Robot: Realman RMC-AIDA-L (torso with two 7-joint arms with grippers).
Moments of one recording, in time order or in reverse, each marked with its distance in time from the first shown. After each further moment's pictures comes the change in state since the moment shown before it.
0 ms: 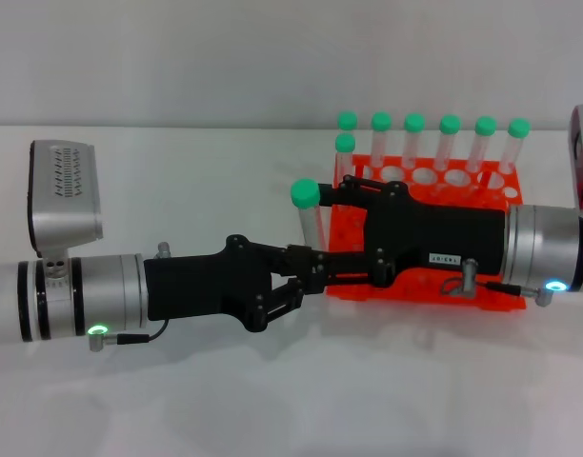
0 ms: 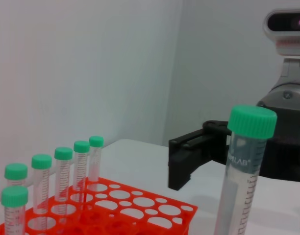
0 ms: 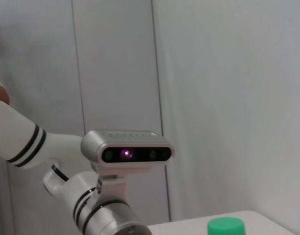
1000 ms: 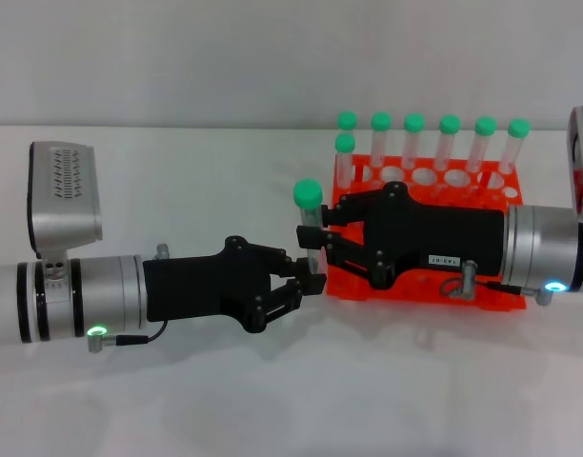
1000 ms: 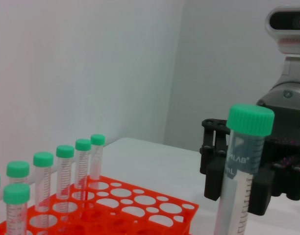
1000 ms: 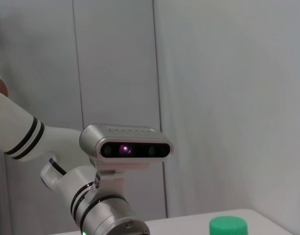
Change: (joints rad) left arm 0.002 0.000 0.000 0.000 0.000 -0.003 0.000; right arm -0.001 -0.003 -0.010 -0.006 -0.001 0.010 -0.017
